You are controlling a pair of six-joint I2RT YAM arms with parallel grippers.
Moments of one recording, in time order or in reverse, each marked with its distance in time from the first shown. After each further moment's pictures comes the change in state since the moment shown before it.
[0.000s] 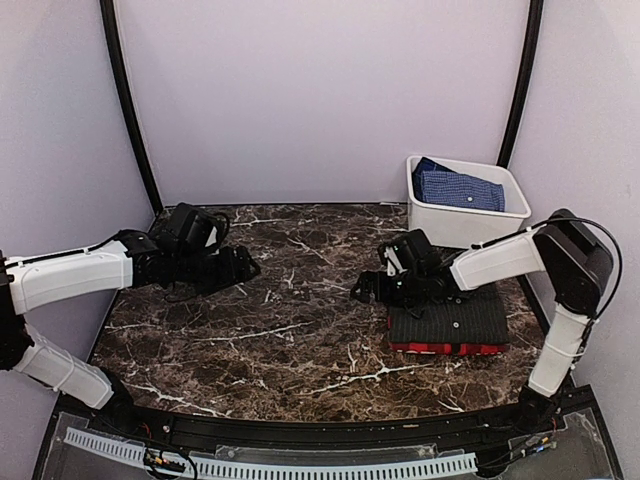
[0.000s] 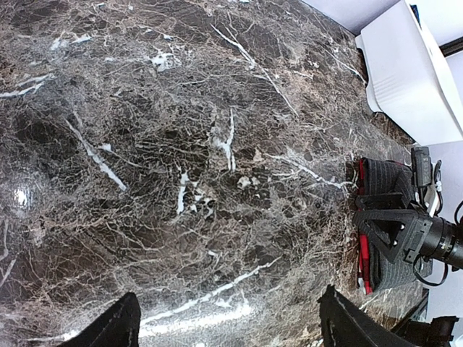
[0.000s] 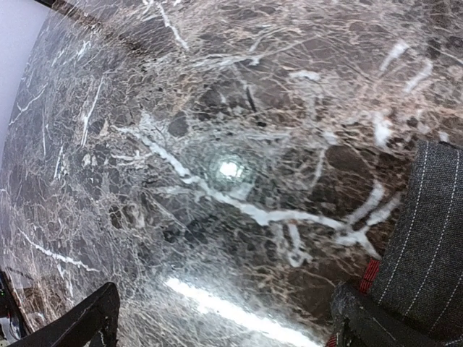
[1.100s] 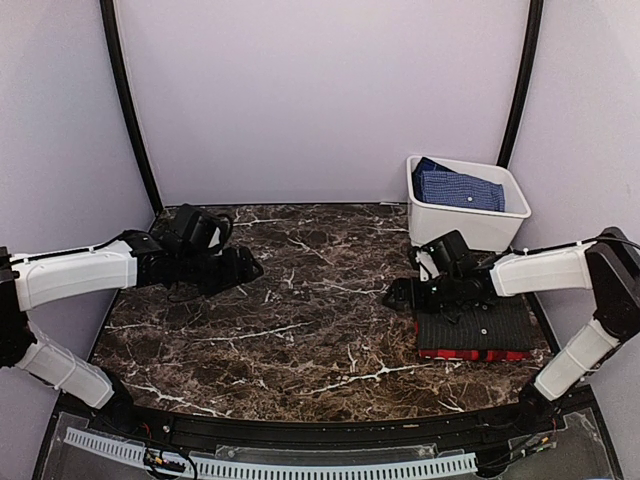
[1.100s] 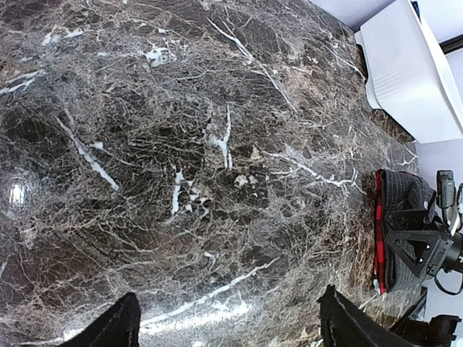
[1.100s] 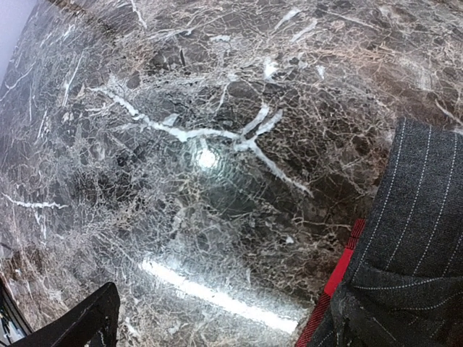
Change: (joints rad) left arm 0.000 0.026 0.001 0.022 0.013 -0.004; right arm -0.103 -0.272 -0.200 -0.137 -0.035 -0.132
